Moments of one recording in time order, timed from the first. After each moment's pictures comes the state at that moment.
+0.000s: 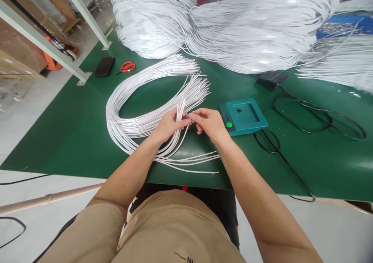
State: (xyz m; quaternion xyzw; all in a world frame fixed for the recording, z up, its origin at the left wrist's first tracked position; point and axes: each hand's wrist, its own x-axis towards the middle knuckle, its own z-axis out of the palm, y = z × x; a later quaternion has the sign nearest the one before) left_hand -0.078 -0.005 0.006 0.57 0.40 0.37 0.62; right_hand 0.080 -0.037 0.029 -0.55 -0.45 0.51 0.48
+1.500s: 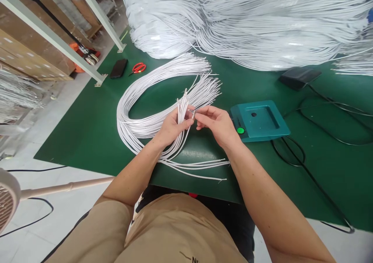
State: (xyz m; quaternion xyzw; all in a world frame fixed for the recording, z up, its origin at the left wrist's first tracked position) left_hand -0.080 -0.005 0.011 0.59 0.38 0.42 0.57; right_hand 0.086 -0.026 0.030 -0.43 -0.44 0.58 0.53
